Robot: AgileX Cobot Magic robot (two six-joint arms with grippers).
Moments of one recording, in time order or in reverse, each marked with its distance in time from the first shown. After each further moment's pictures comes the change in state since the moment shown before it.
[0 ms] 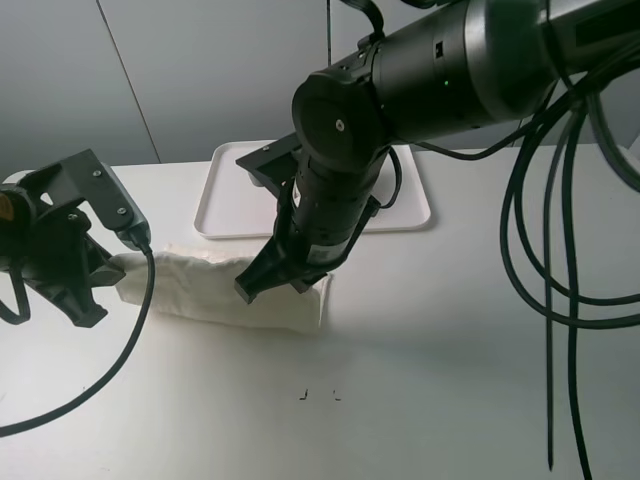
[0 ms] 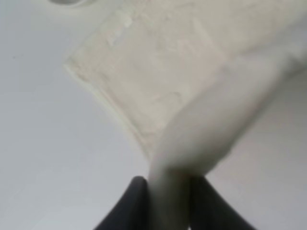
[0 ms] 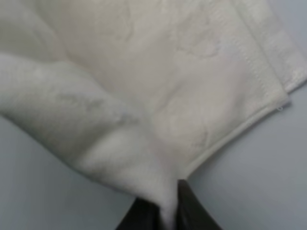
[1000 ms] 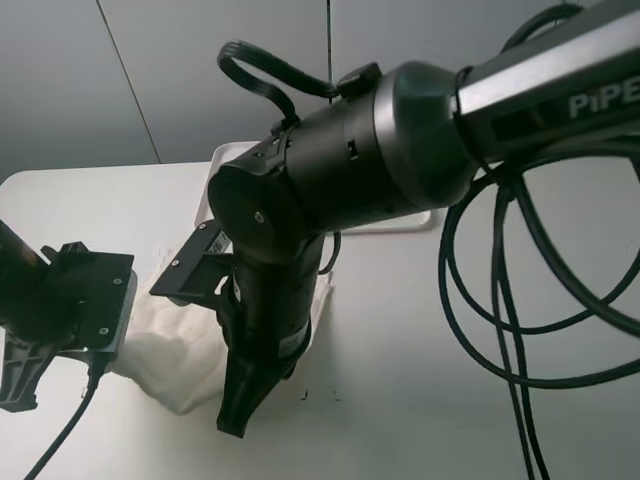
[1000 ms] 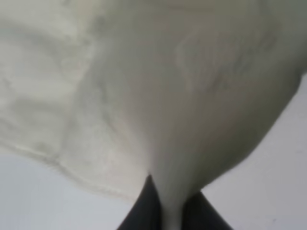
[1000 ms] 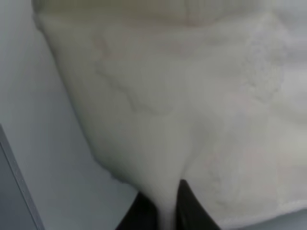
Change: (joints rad) left arm 0.000 0.126 -0.001 -0.141 0.269 0.654; right arm 0.190 0.052 0.000 0.134 0.090 -0.432
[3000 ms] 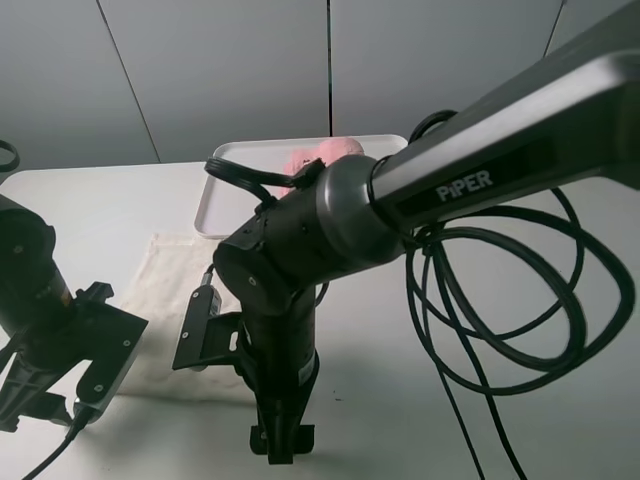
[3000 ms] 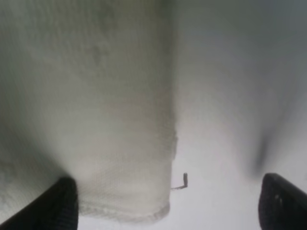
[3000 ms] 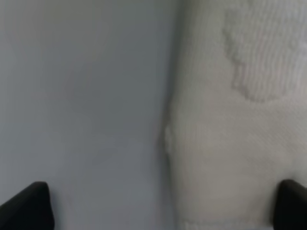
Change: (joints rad) left arm -0.002 0.285 -0.003 0.251 -0.063 0.064; right arm 0.000 0.168 0.010 -0.008 -0.051 -0.309
